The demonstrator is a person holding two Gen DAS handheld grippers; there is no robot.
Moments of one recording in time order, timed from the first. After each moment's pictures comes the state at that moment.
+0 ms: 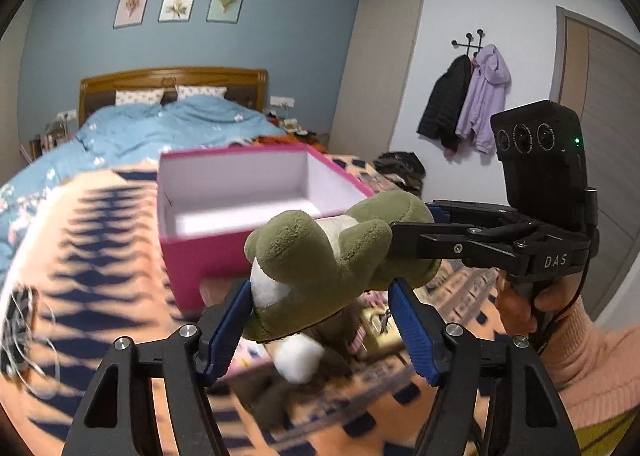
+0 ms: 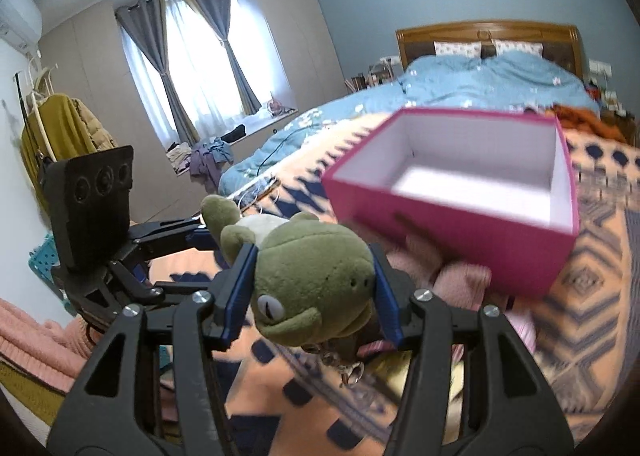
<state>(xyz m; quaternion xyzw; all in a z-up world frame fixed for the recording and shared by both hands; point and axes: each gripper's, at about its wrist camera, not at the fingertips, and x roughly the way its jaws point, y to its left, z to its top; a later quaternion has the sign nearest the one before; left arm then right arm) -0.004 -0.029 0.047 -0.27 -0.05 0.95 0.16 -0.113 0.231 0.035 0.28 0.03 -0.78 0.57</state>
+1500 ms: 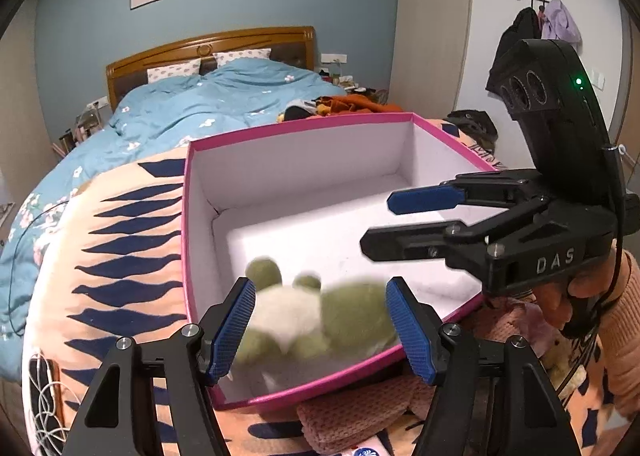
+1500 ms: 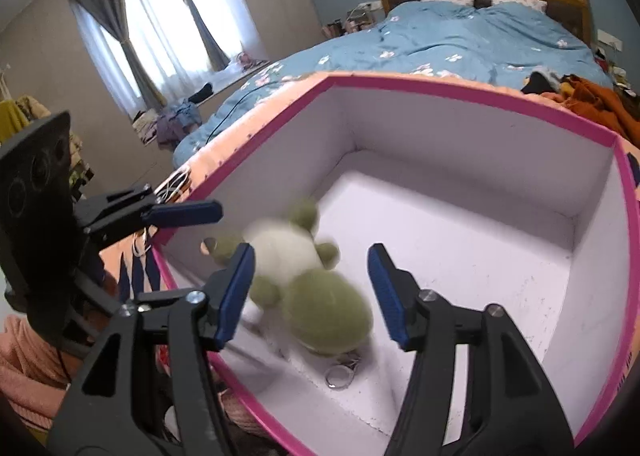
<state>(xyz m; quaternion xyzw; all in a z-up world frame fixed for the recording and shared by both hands) -0.161 -0.054 0.012 -0.35 0.00 0.93 0.06 -0.286 0.131 -0.016 0.37 0.07 -0.77 0.52</state>
